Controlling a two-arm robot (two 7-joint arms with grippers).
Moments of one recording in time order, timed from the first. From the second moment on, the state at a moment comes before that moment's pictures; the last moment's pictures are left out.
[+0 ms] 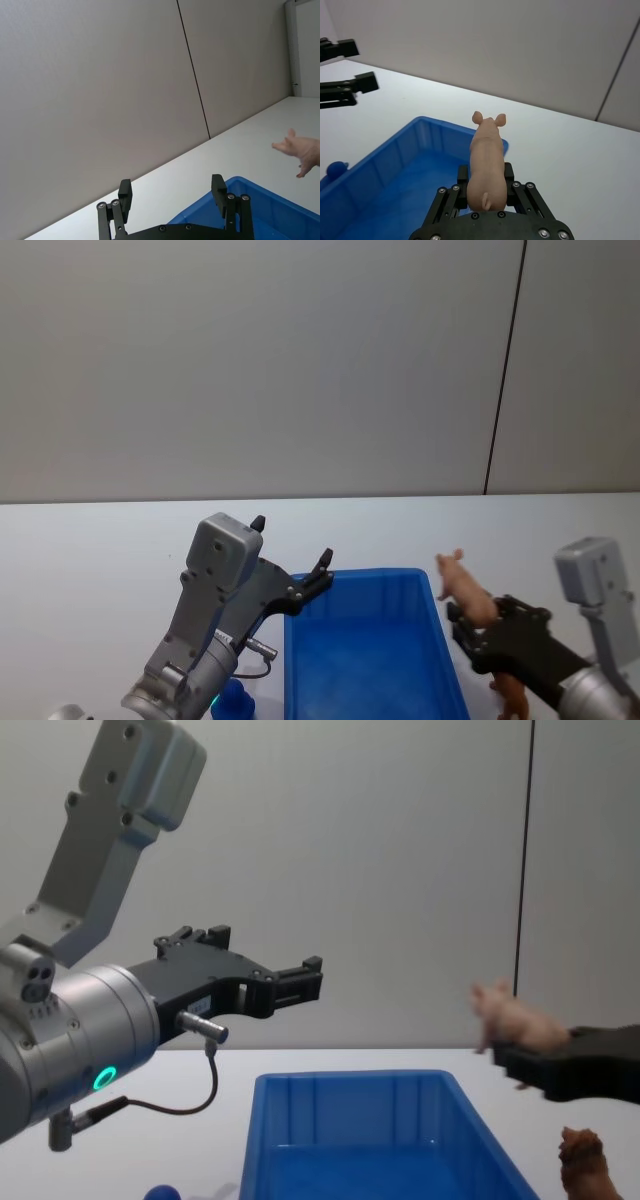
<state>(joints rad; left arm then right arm) -0.24 0.38 0.45 -1.63 -0.20 0.01 -0.01 0.04 0.28 -0.25 -1.74 0.20 0.26 0.23</state>
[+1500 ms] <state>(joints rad) -0.24 0.38 0.45 -1.63 -0.20 0.01 -0.01 0.06 0.26 -0.26 -1.71 0.16 0.28 0.18</state>
